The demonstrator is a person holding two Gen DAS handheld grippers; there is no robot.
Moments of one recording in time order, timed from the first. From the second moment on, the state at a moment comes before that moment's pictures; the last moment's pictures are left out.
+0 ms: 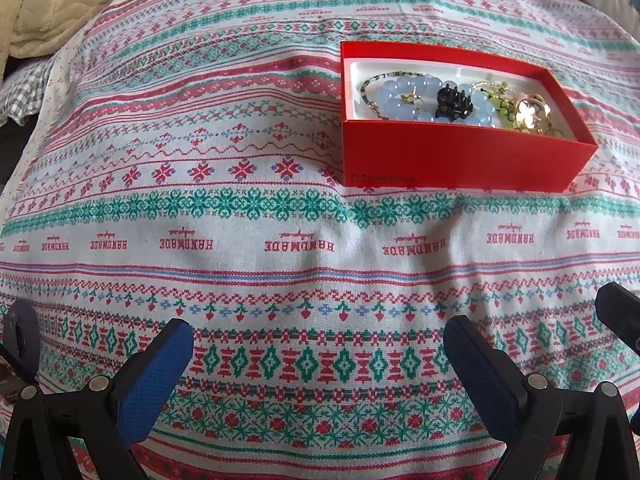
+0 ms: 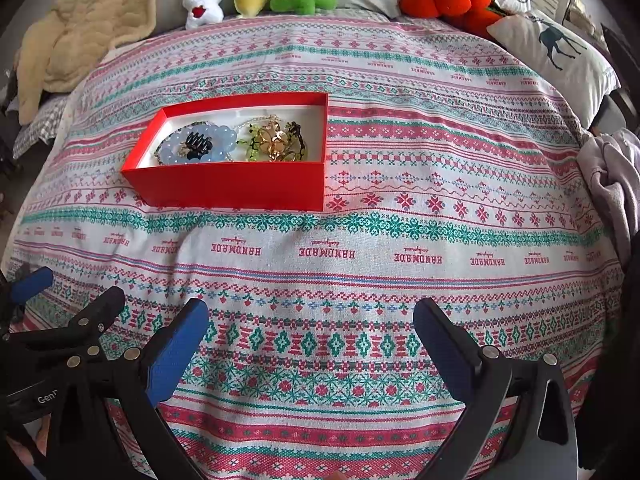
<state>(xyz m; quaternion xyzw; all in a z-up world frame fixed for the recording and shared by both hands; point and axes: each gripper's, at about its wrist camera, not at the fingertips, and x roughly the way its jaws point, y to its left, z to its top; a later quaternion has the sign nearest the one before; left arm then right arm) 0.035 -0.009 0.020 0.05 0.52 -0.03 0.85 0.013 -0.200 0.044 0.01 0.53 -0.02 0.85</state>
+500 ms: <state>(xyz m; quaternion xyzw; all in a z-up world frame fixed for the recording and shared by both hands) 0.031 -0.014 0.024 0.05 0.52 -0.04 0.85 0.012 -0.200 0.048 0.01 0.52 -0.02 0.85</state>
